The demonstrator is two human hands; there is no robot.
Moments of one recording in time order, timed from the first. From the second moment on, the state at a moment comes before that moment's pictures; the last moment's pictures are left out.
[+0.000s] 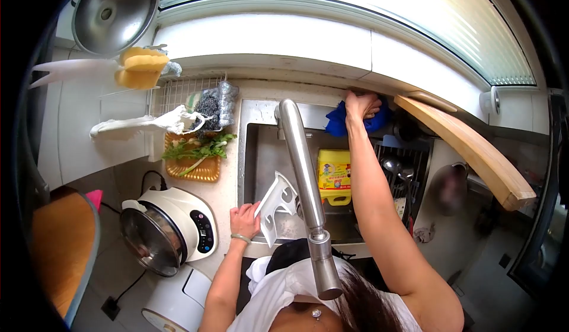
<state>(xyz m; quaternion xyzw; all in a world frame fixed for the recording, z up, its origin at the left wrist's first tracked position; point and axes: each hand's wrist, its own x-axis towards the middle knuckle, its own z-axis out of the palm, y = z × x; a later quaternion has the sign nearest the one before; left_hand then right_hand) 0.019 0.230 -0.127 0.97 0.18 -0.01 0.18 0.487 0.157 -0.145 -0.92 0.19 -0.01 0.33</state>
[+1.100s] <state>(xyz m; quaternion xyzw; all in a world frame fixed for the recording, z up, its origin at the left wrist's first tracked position) 0.021 0.232 -0.119 0.97 0.17 -0.06 0.17 0.399 0.166 -0.155 -0.92 -0.08 -0.13 0.37</state>
